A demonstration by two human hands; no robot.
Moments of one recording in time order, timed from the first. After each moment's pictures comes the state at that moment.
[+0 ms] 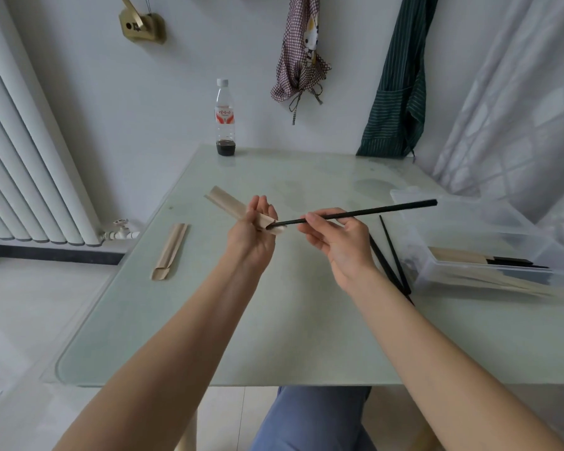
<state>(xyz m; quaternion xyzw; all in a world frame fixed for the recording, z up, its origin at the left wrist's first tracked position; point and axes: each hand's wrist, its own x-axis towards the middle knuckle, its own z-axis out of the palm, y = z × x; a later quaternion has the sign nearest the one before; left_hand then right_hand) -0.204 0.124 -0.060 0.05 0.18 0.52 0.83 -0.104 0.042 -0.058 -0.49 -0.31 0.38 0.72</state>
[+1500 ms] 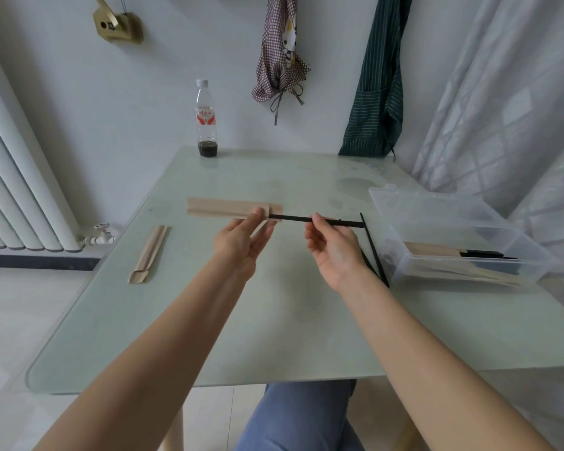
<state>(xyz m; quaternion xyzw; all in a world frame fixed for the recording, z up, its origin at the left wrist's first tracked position) -0.198 0.109 -0.070 0.25 0.31 0.48 0.78 -0.083 0.039 -0.069 -0.47 -0.18 0.44 0.75</state>
